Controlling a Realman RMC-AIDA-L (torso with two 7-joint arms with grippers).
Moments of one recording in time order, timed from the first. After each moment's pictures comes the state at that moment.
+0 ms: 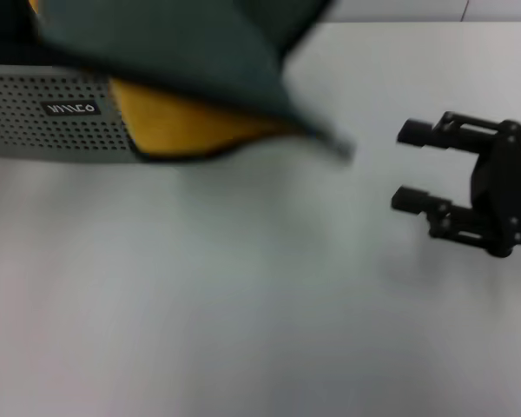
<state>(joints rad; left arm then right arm) -0.31 -2.05 0.76 1.32 1.18 1.79 -1.87 0.50 2.02 -1.02 -0.48 -1.38 -1.88 0.88</state>
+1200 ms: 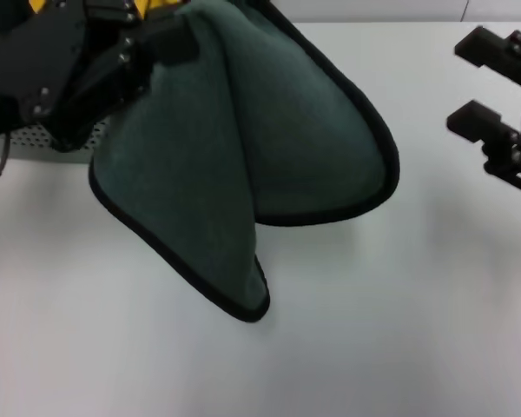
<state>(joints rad) -0.38 -2.05 0.89 0.97 1.27 1.99 -1.50 0.55 2.03 -1.03 -0.31 -1.15 -2.04 0.83</state>
